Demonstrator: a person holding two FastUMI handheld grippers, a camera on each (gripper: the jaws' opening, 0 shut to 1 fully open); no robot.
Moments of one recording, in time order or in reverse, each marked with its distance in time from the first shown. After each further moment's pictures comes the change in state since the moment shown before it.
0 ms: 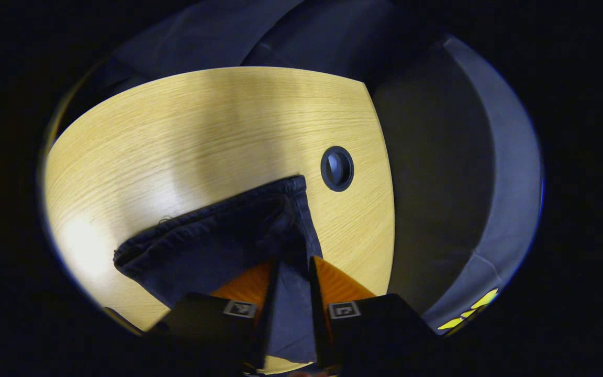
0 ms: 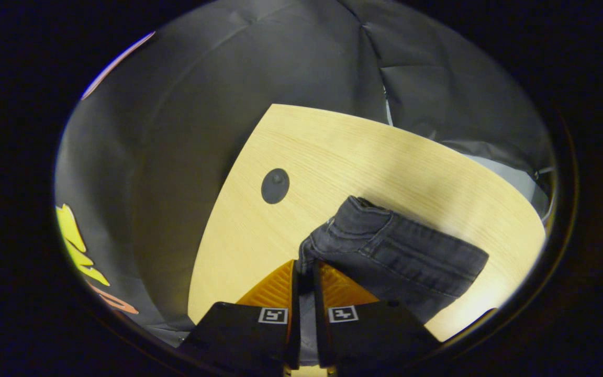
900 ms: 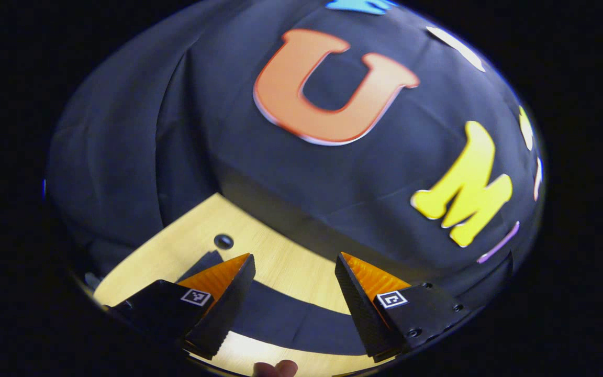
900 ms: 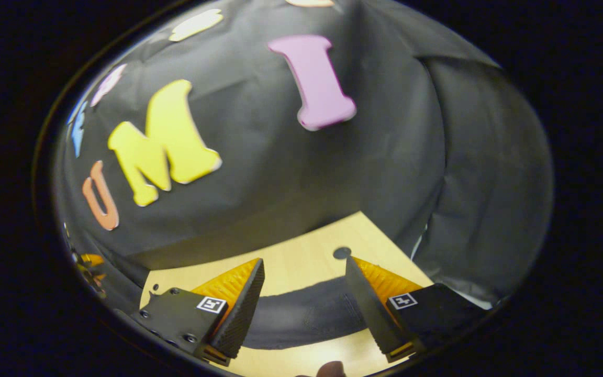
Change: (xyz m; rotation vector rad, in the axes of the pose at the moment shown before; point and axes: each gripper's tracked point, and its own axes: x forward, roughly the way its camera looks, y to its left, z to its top) left arm -0.229 -0.171 -0.074 0.818 -0.577 -0.321; right arm -0.266 0.108 -0.050 -0.699 -0.567 0.235
